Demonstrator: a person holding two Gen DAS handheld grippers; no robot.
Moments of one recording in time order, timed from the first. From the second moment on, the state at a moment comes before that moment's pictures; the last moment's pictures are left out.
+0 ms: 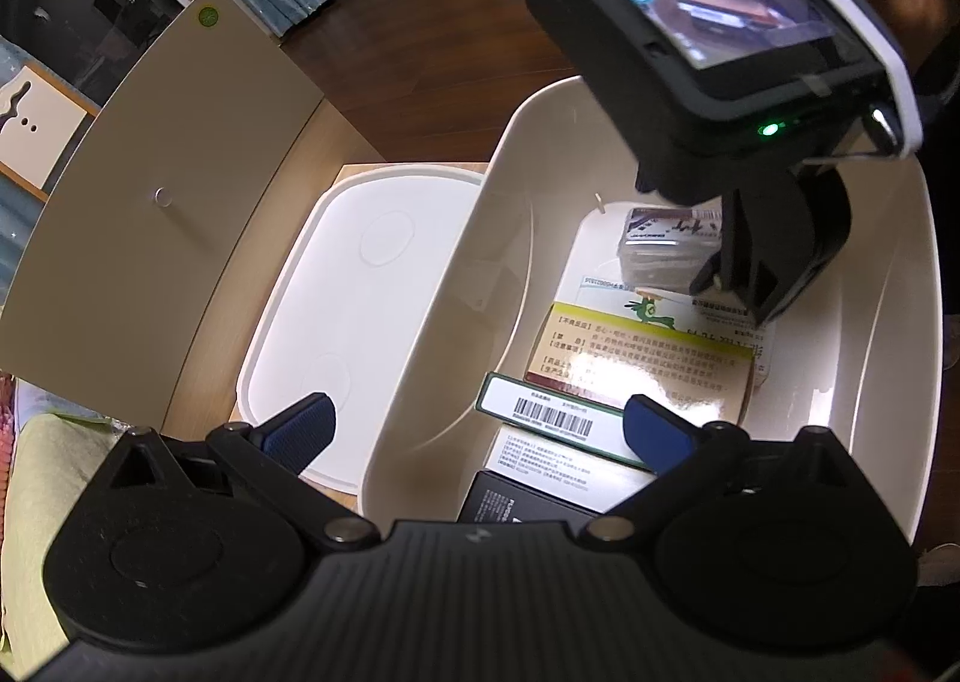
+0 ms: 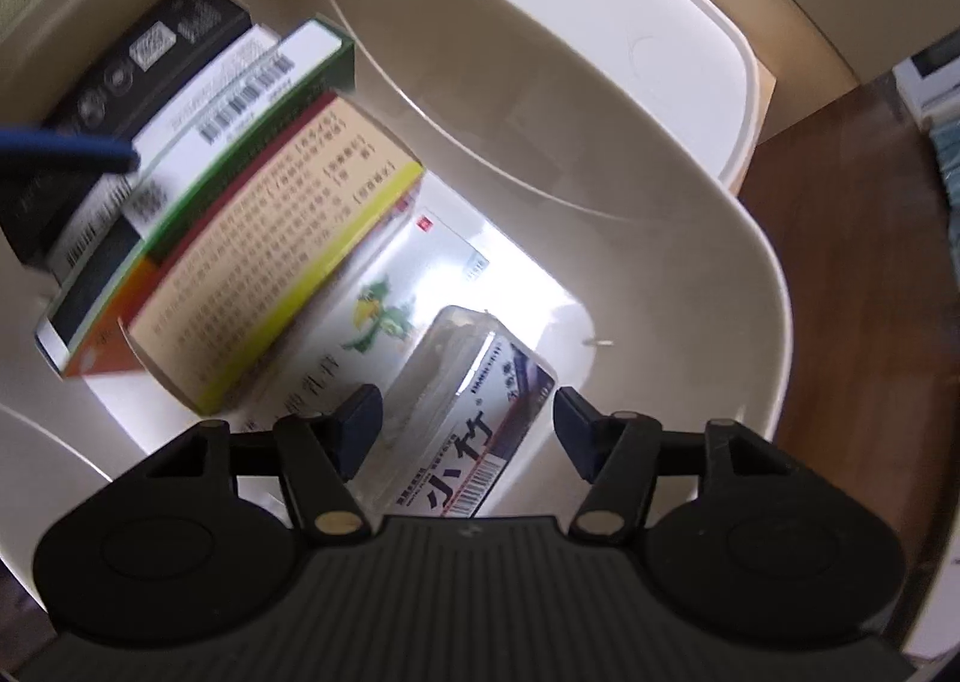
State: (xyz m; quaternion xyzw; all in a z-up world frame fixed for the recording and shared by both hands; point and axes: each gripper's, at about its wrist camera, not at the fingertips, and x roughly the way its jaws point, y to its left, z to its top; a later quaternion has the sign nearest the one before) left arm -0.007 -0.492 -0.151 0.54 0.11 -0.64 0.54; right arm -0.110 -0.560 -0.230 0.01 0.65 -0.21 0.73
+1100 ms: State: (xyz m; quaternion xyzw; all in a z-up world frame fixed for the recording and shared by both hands) left arm -0.005 -0.485 -0.153 0.55 0.10 -0.64 0.53; right arm -0.115 -0.528 -0.227 -0.16 0.63 -0.24 0.72
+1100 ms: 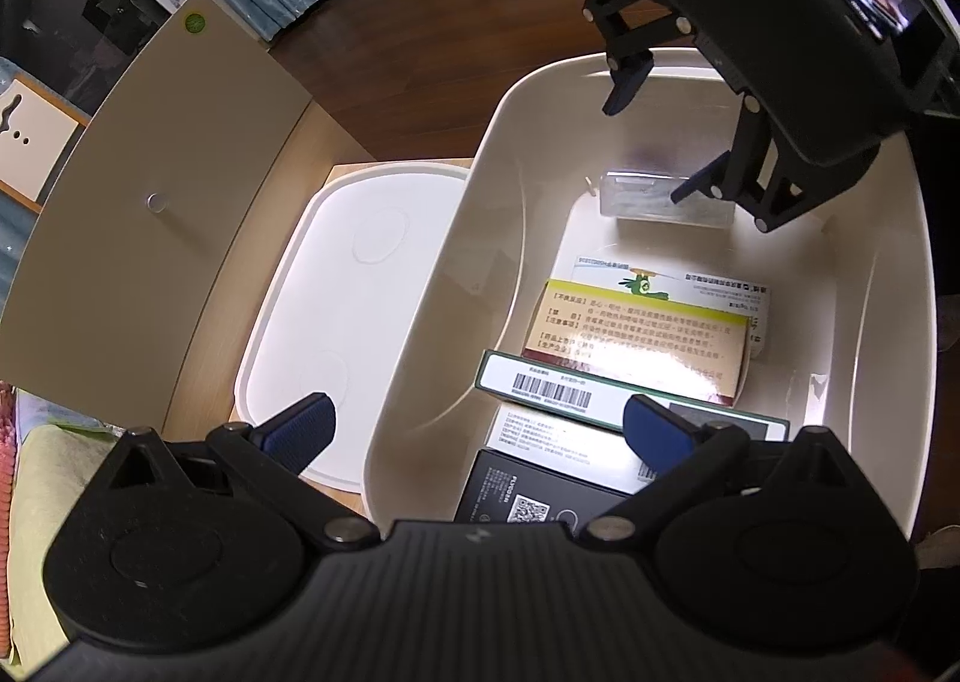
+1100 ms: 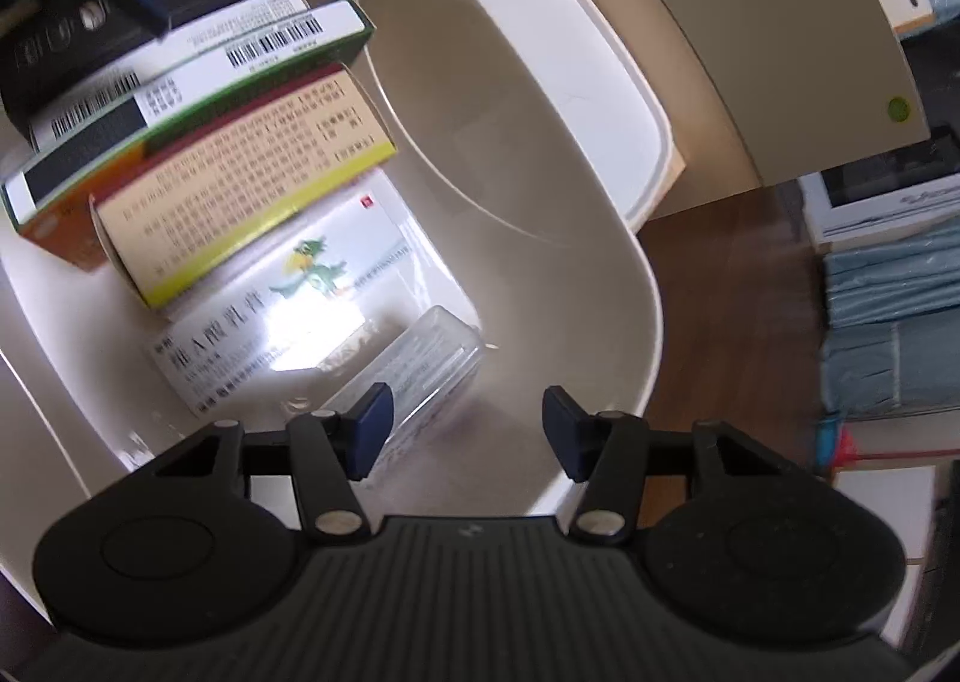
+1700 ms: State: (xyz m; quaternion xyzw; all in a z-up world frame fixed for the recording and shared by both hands) left arm -0.007 -0.487 -0.155 0.55 0.10 -0.64 0.53; right arm -0.127 -0.552 -0.205 0.02 0.60 -0.22 0.77
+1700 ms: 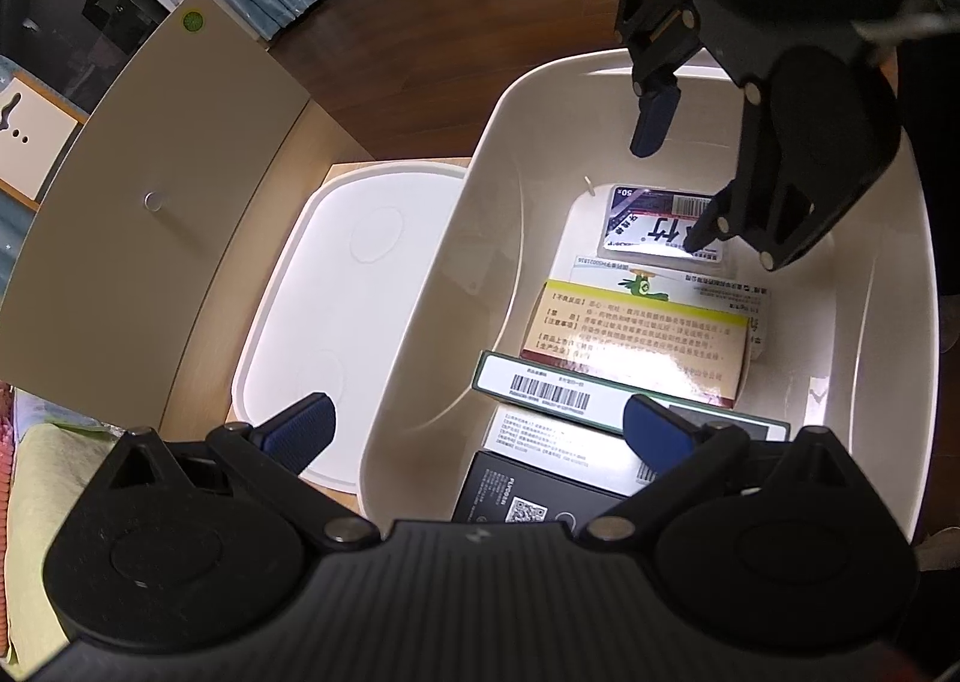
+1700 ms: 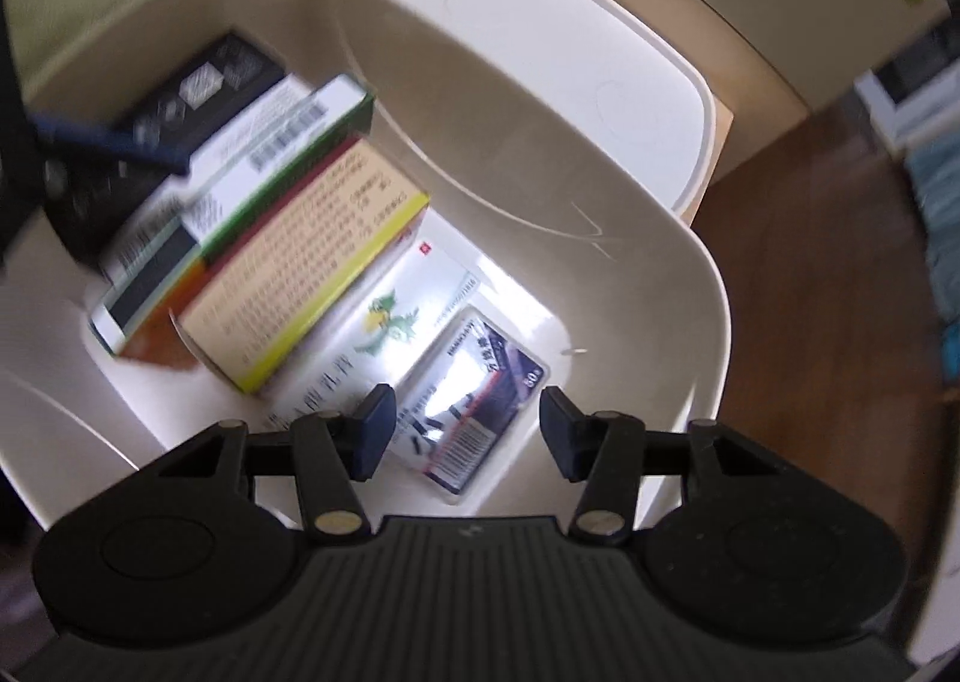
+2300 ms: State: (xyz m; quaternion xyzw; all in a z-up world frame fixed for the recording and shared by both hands) left arm -0.005 -0.489 -0.158 0.55 0.12 -0.64 0.52; right arm -0.150 -0.565 -0.181 0.16 0.55 -0.23 0.78
